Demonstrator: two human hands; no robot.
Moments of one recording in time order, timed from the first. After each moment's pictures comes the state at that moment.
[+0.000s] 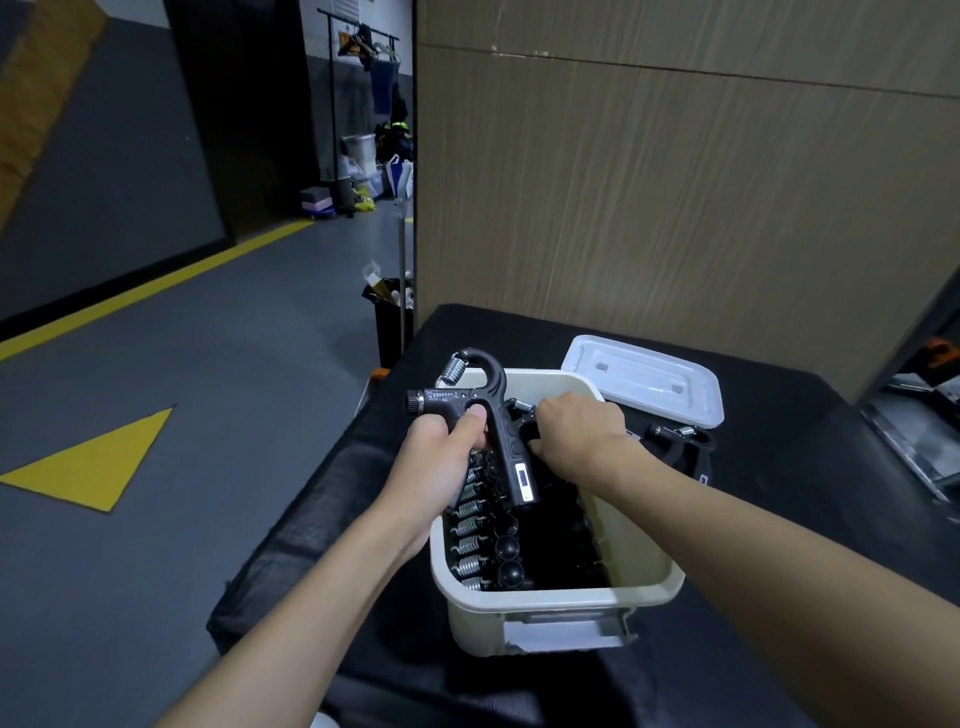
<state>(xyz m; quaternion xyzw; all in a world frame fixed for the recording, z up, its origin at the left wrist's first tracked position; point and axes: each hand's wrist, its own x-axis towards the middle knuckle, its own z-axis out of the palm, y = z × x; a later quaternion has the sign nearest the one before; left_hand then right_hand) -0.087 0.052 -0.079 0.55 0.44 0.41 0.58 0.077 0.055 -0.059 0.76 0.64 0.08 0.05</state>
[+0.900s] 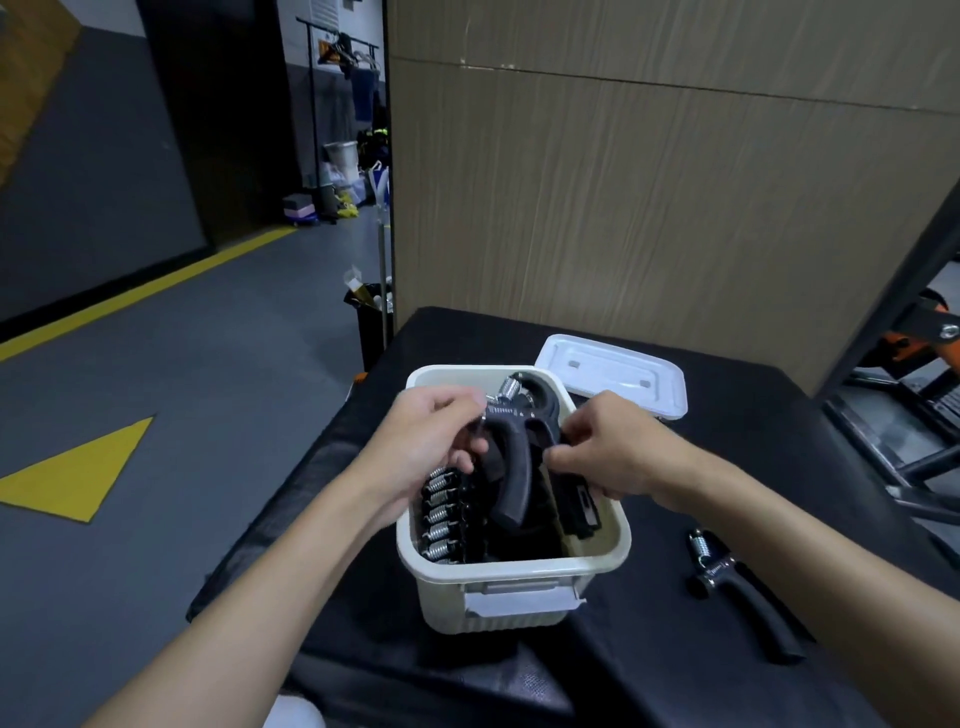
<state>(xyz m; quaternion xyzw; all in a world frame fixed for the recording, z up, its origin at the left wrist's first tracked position) -0.079 0.034 -0.046 0.57 0.33 0.39 0.64 0.103 -0.039 -0.010 0.74 0.58 -0.25 -0.21</state>
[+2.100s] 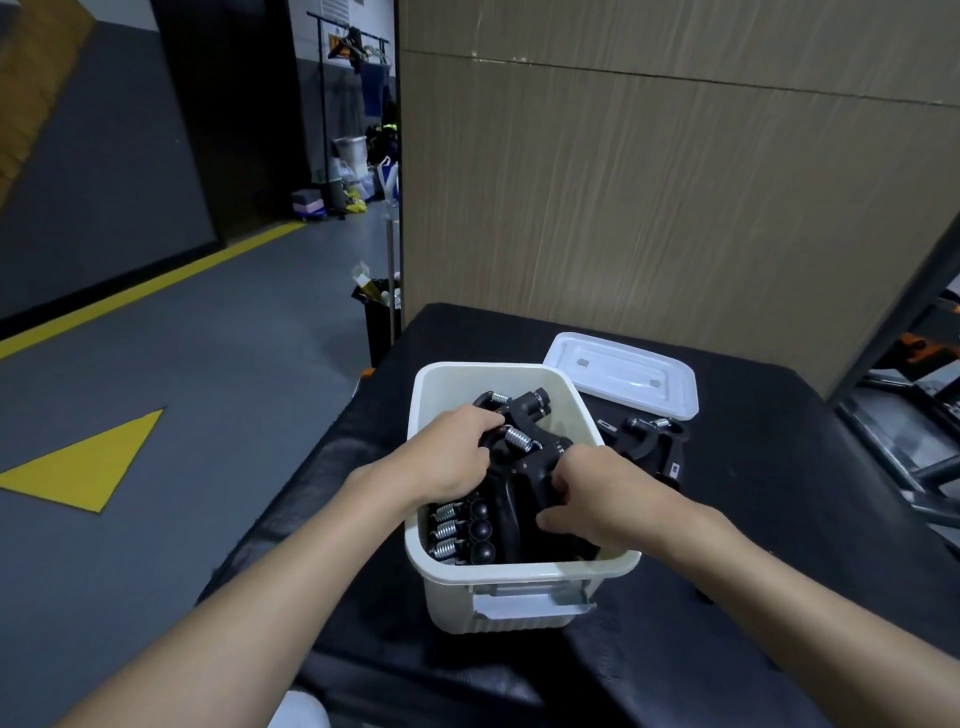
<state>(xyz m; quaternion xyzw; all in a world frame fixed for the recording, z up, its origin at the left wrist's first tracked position) -0.068 0.064 -0.075 0.85 0.42 0.12 0.31 0.082 -0.045 -0.034 0.75 0.64 -0.16 -0.02</state>
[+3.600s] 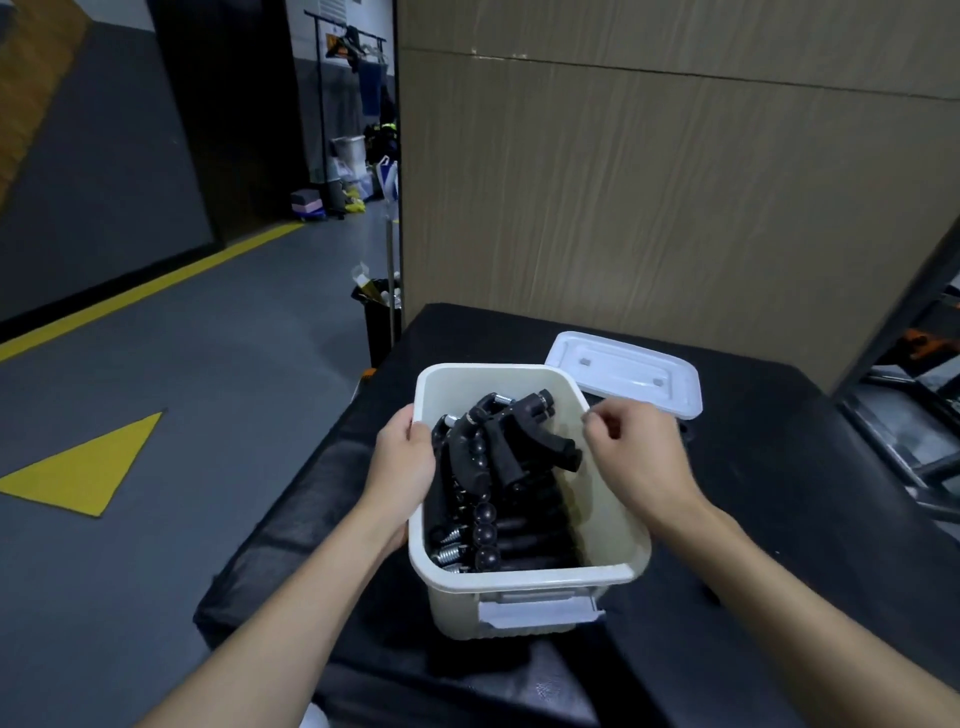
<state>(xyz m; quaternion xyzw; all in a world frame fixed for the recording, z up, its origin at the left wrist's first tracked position) -0.084 0.056 -0.099 0.55 0.50 0.45 0.50 0.115 -0.025 -0.056 0.76 0.54 -0.04 -0.37</state>
